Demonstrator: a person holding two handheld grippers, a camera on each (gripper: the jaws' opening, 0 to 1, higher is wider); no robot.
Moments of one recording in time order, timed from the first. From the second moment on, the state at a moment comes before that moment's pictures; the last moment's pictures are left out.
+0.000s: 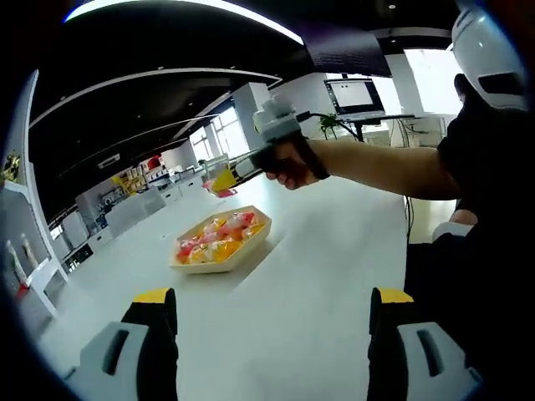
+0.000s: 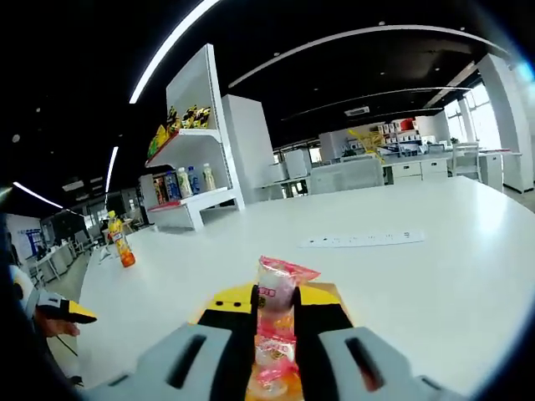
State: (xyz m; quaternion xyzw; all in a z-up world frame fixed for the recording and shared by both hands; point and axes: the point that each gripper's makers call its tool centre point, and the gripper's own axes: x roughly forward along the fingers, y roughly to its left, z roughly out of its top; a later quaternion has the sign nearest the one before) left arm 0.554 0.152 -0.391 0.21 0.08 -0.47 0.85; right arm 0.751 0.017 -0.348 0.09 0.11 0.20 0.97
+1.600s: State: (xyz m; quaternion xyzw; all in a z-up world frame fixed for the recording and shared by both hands) left arm 0.555 0.158 -0.398 0.21 0.09 -0.47 0.85; right arm 0.754 0.064 -0.388 -0.04 0.13 0.25 0.96
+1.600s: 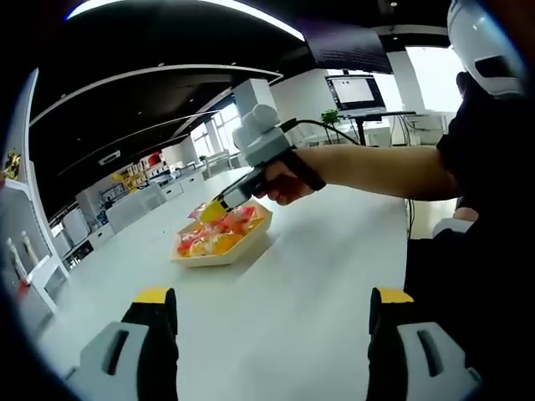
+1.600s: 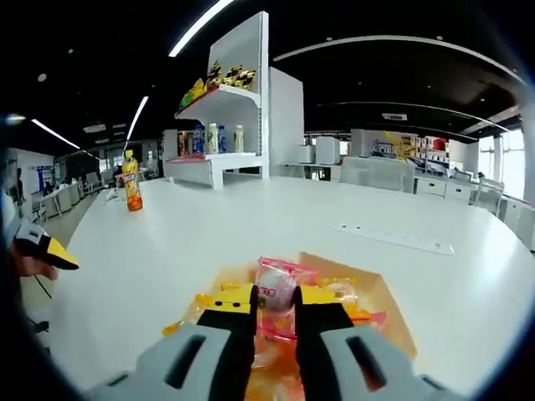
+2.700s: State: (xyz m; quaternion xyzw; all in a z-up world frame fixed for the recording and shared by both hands) left arm 0.554 0.153 -0.397 0.22 0.09 -0.47 0.85; right arm 0.757 0.063 -0.394 -0.05 0.14 0.26 0.96
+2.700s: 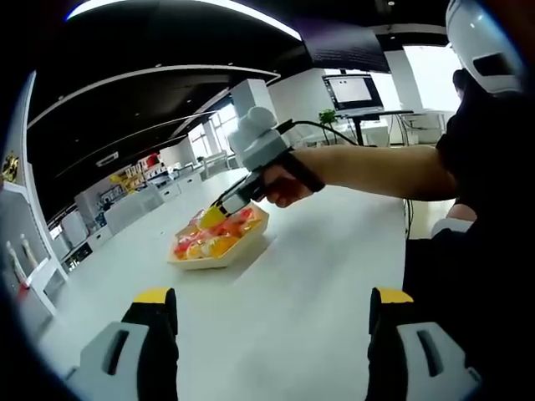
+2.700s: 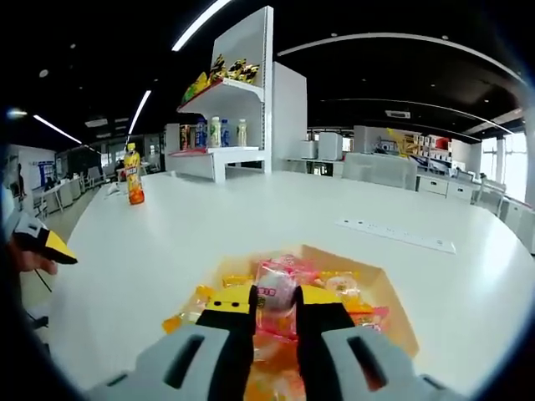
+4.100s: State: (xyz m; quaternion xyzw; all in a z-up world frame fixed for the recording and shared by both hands) left arm 0.551 0.154 -0.394 0.22 0.09 -0.47 0.85; right arm 0.755 0.060 -0.386 -0.06 0.12 0.26 0.96
